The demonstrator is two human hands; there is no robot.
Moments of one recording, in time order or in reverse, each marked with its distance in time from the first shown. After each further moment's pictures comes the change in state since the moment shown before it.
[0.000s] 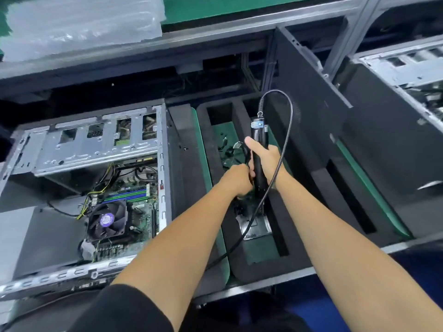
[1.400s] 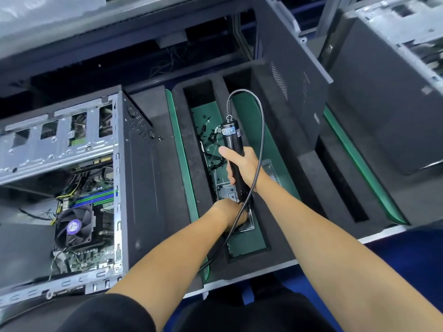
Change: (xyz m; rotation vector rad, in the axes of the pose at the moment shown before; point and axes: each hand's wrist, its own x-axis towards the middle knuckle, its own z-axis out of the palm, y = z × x) left_hand 0.006 -0.008 0.102 0.937 -0.555 0.414; right_hand 0.012 0.058 -0.021 0.041 -0.202 0.069
